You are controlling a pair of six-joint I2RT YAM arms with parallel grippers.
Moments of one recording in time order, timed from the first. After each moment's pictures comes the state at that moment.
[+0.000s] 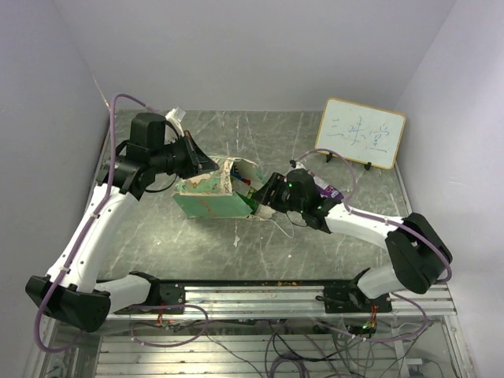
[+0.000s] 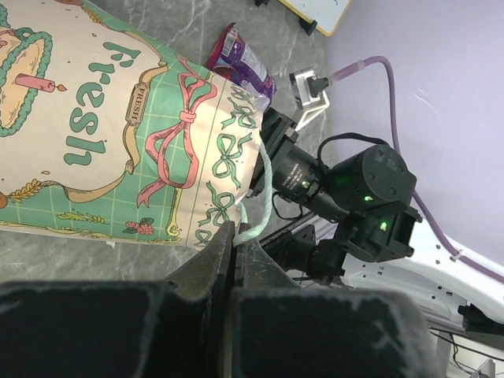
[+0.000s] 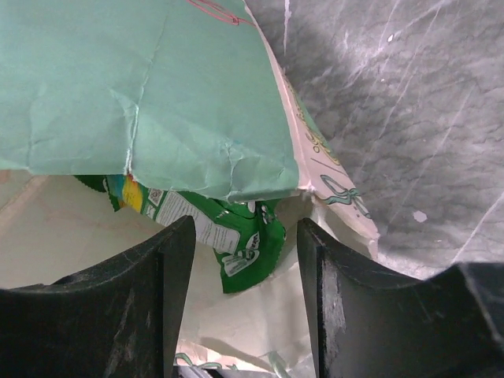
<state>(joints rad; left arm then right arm) -0.35 1.17 1.34 -0.73 0.43 -0.73 0.69 1.44 0.72 0.19 -0.03 0.92</state>
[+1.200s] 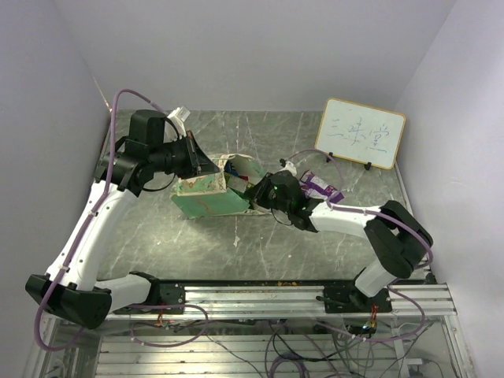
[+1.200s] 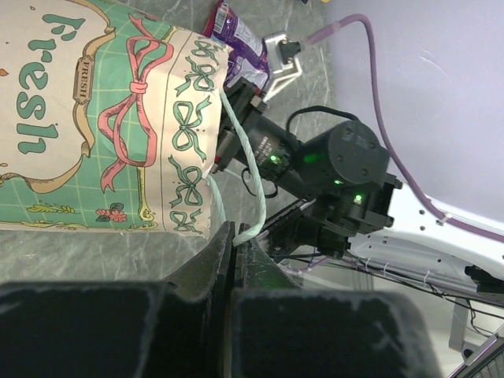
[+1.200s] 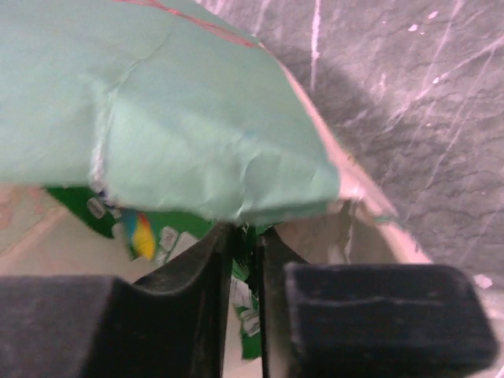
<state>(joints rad) -0.35 1.20 1.41 -0.81 0.50 -0.63 0.78 1.62 0.78 0.36 0.13 0.98</state>
